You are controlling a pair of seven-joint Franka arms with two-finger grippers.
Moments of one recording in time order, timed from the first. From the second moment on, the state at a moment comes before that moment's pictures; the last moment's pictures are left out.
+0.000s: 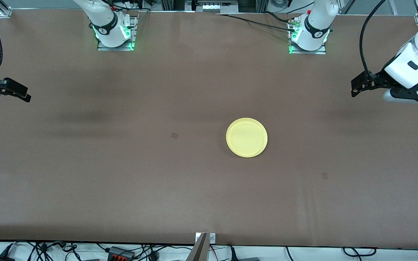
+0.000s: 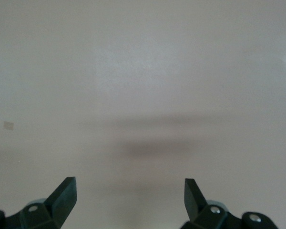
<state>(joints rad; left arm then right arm) 0.01 -0.02 -0.10 -1.69 0.00 1.66 -0.01 -0.07 0.03 -0.01 -1.65 -0.01 1.68 -0.03</state>
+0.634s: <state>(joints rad) 0.01 -0.02 -0.10 -1.69 0.00 1.66 -0.01 -0.07 -0.04 -0.01 -1.74 -0.01 1.73 -0.03</state>
